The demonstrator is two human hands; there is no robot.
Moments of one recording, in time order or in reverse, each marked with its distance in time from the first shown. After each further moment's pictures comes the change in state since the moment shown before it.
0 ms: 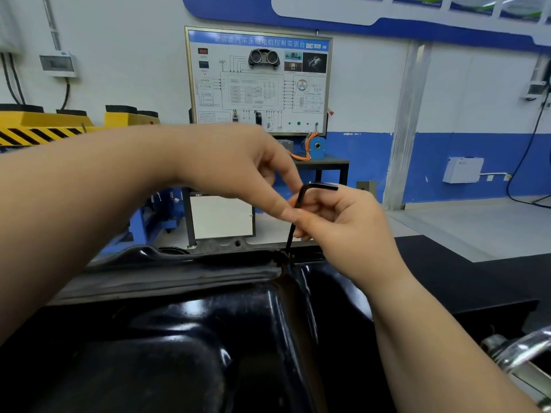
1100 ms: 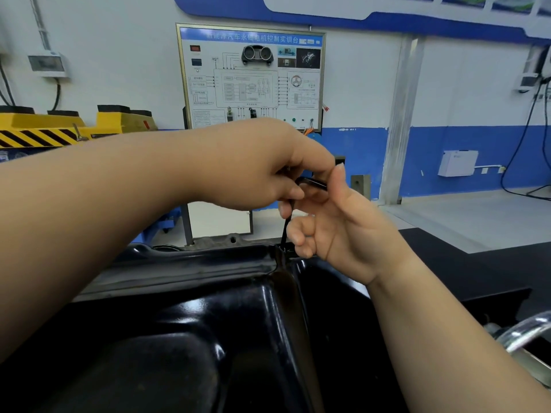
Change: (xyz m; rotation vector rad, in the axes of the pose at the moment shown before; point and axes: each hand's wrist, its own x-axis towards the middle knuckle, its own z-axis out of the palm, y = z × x) left_hand 0.003 0.024 0.015 0.347 0.112 0.205; right_hand 0.005 0.010 -0.013 0.682 -0.373 0.240
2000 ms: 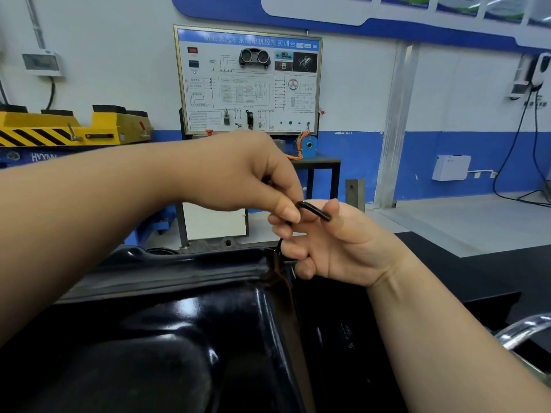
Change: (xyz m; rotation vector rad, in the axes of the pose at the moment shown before) left_hand -0.002 -0.014 0.005 -0.261 -0.054 0.005; right_hand 0.003 0.008 -0.026 0.124 -0.330 0.215
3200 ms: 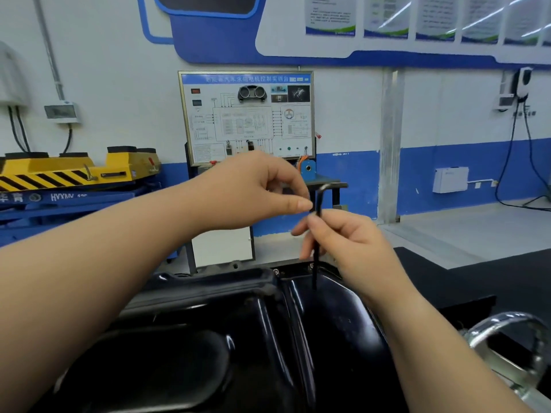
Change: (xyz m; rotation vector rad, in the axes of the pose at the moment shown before) left_hand -0.009 0.042 -0.013 0.038 0.318 -0.151; right_hand -0.025 -0.017 0.055 -0.814 0.747 -0.386
